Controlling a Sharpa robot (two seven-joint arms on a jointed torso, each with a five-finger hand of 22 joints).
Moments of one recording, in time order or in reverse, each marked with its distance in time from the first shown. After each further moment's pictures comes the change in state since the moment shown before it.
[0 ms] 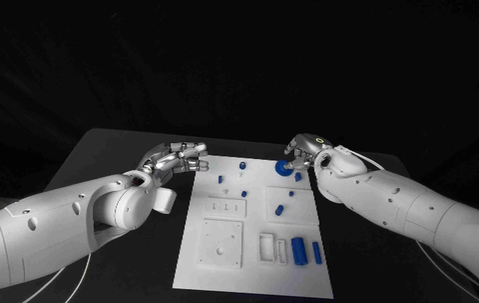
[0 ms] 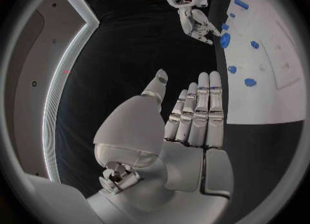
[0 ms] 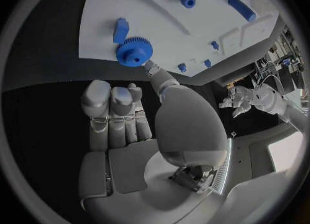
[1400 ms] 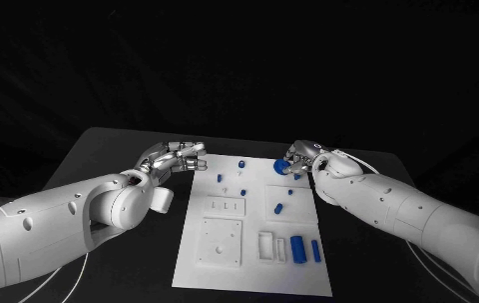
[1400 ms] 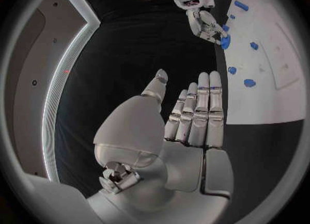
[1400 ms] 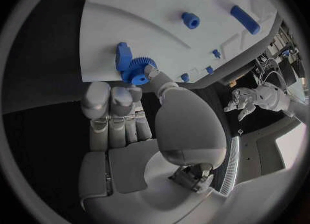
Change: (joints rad) left arm 0.000 -0.010 0.000 0.004 -0.001 0.017 -0.001; left_hand 0.000 0.000 -0.003 -0.003 0.000 0.000 0.000 0.000 0.000 -0.004 0.004 0.000 0.000 0.000 0.000 0.000 0.000 0.000 0.000 0.000 0.006 -0.003; right arm -0.019 0.048 0.000 -0.095 0.064 0.042 0.033; right_hand -0.022 0.022 0.021 -0.015 0.006 -0.007 0.007 0.000 -0.001 0.003 0.004 0.000 0.003 0.007 0.000 0.000 0.030 0.000 -0.004 0.003 0.029 0.000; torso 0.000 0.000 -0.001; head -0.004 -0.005
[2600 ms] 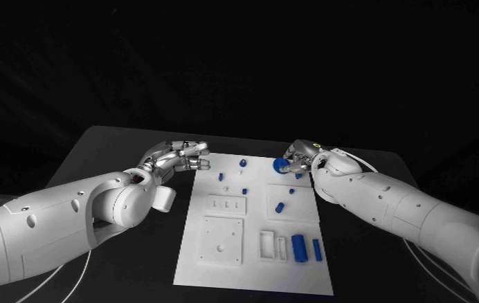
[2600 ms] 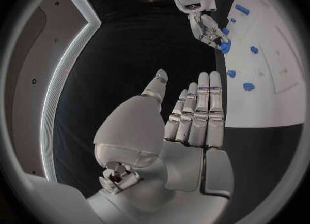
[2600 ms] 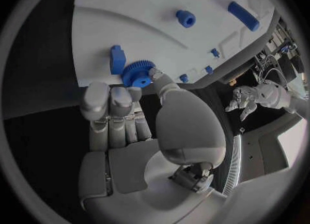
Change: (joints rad) left arm 0.000 0.002 0.000 0.000 0.000 0.021 -0.010; left_hand 0.000 0.000 0.000 0.000 0.000 -0.004 0.004 0.000 0.000 0.000 0.000 0.000 0.000 -0.004 0.004 0.000 0.000 0.000 -0.004 0.004 0.000 -0.002; right arm 0.004 0.021 0.000 -0.020 0.022 0.026 0.001; right_hand 0.012 -0.004 -0.077 0.044 0.035 -0.024 0.001 -0.002 -0.003 -0.008 0.009 -0.006 -0.014 0.003 0.003 0.002 0.019 -0.001 -0.002 0.009 0.020 0.000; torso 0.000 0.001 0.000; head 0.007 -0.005
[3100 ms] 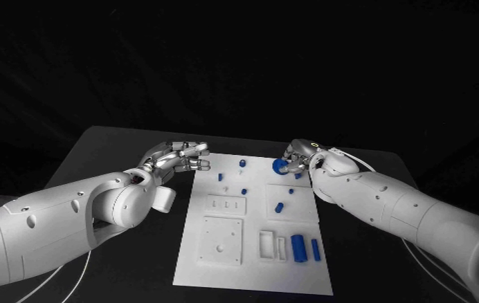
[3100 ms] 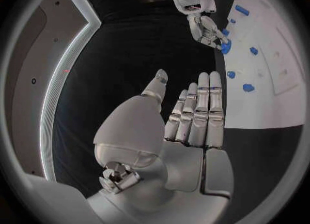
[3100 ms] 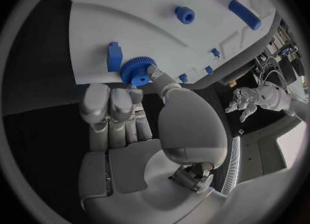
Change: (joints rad) left arm 0.000 0.003 0.000 -0.002 -0.001 0.003 -0.005; left_hand 0.000 0.000 0.000 0.000 0.000 0.000 0.000 0.000 0.000 -0.007 0.000 0.000 0.000 0.000 0.000 0.000 0.000 0.000 0.000 0.000 0.000 -0.002; right arm 0.003 0.006 -0.004 0.003 -0.022 -0.009 -0.013; right_hand -0.033 0.015 0.140 -0.058 -0.061 0.114 -0.021 0.000 0.003 0.023 -0.024 0.035 0.027 0.009 -0.009 0.020 0.025 0.000 0.001 -0.001 0.034 0.001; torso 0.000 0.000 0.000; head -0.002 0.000
